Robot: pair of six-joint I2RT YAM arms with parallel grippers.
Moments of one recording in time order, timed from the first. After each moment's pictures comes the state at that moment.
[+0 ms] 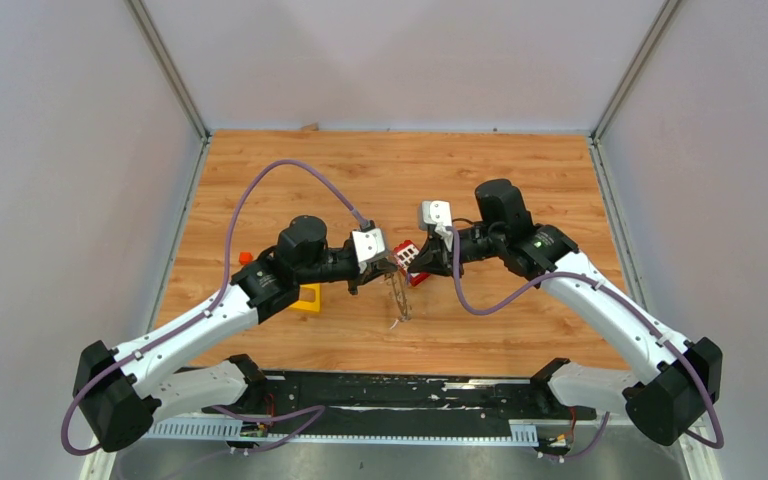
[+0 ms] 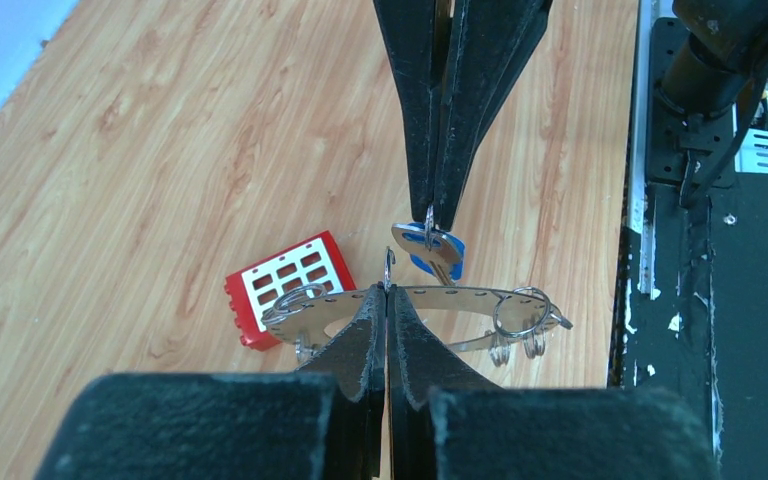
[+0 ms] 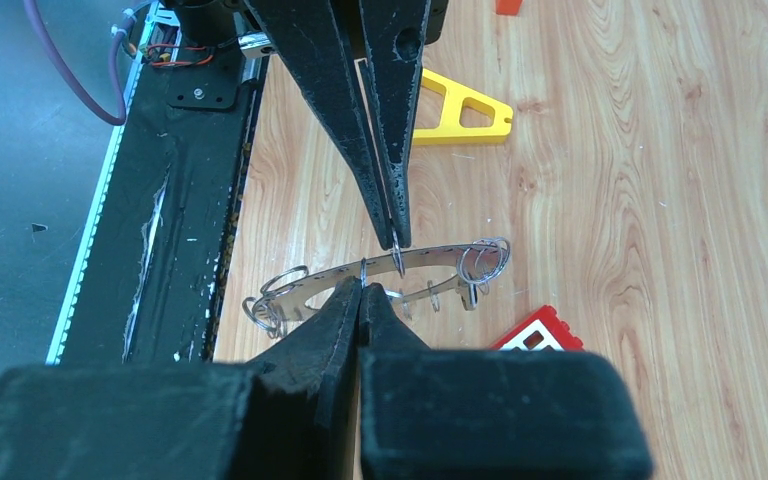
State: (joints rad) left arm -0.80 1.04 0.80 -0.08 0.49 0.27; right arm 0.62 1.18 1.07 -0.48 -0.89 -0.54
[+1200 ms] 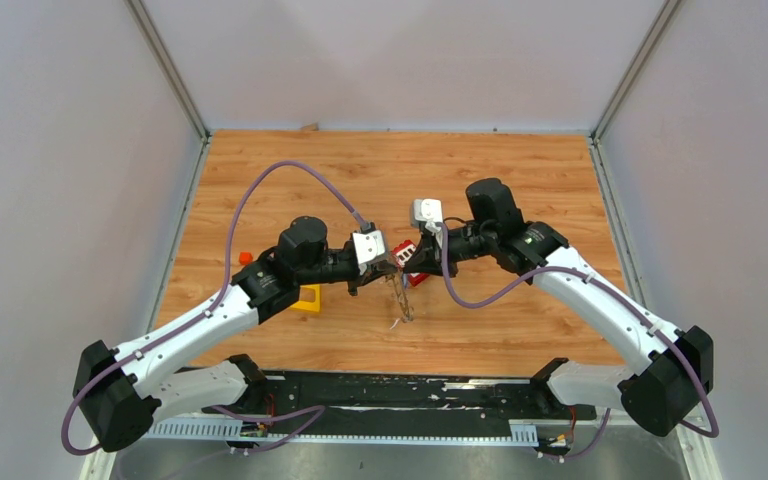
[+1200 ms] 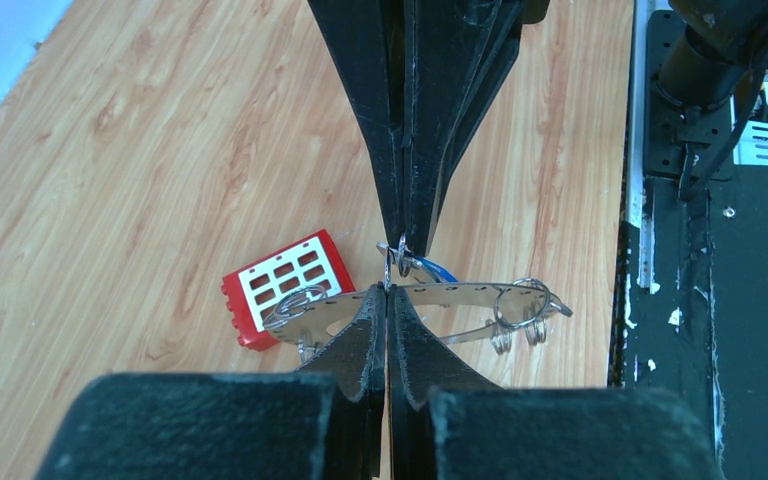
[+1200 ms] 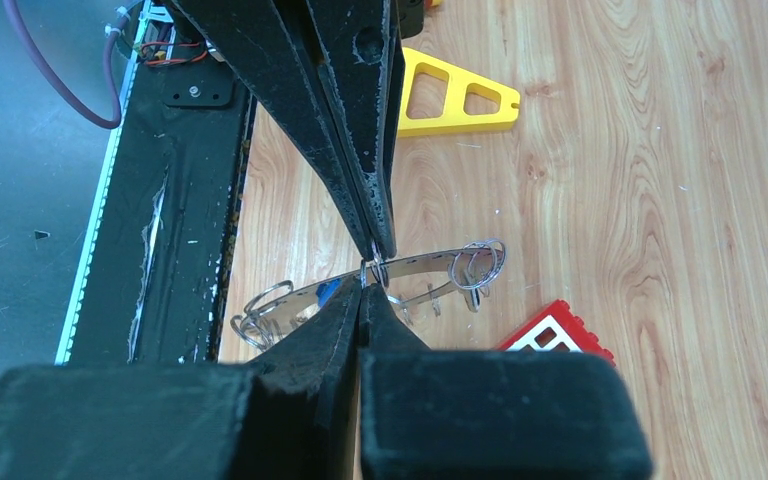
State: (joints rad) left arm -0.80 1.04 0.80 -0.08 0.50 0.28; right arm 0.63 1.23 1.09 -0.47 -0.86 -0.50
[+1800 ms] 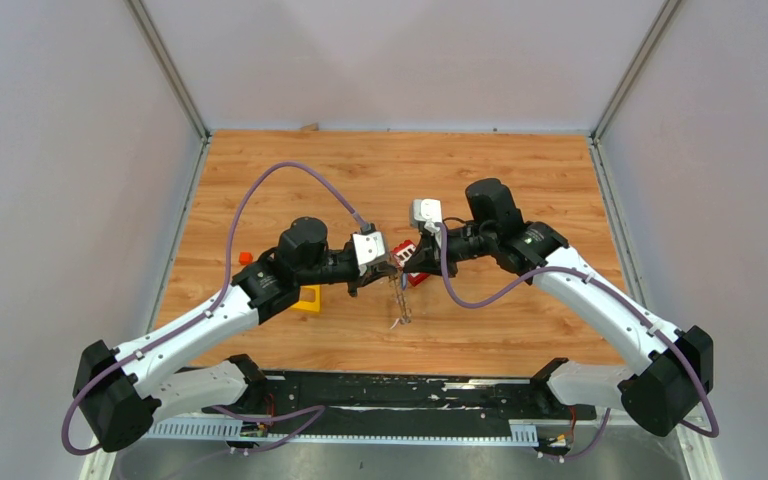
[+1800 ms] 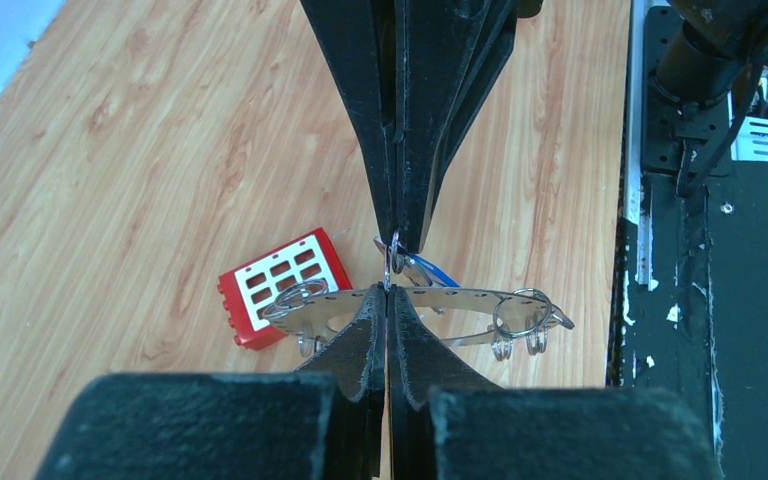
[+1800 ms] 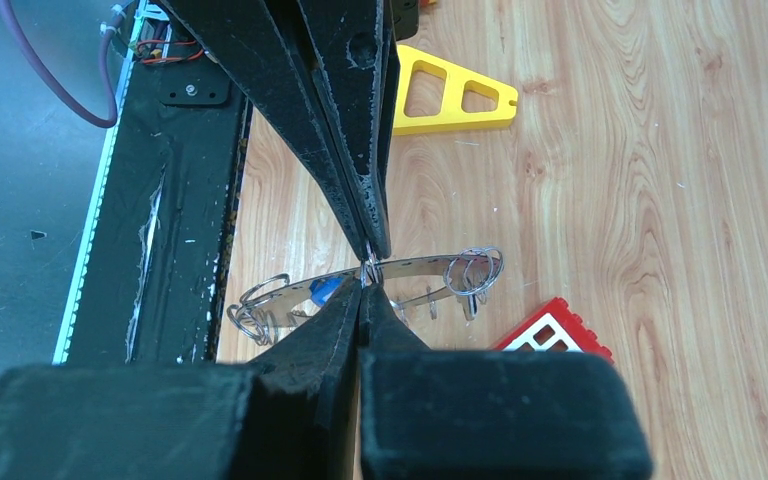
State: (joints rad) left arm -0.80 1.03 0.79 -0.07 0.50 0.29; right arm 0.64 1.23 1.09 -0.47 -0.85 -0.50
